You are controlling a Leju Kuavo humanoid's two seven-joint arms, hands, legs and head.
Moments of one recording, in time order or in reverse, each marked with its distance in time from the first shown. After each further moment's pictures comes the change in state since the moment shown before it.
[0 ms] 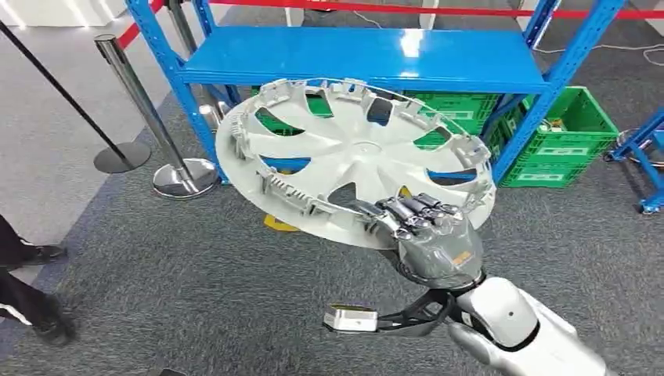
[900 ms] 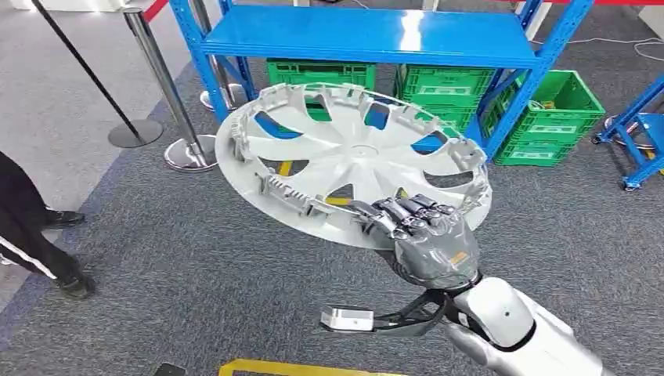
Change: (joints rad) left arm -0.014 0.001 -0.010 0.000 0.010 -0.002 -0.015; right arm -0.006 0.004 0.013 0.015 0.000 -0.003 0.008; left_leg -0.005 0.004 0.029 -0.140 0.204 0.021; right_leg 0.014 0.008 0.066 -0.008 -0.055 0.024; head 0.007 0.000
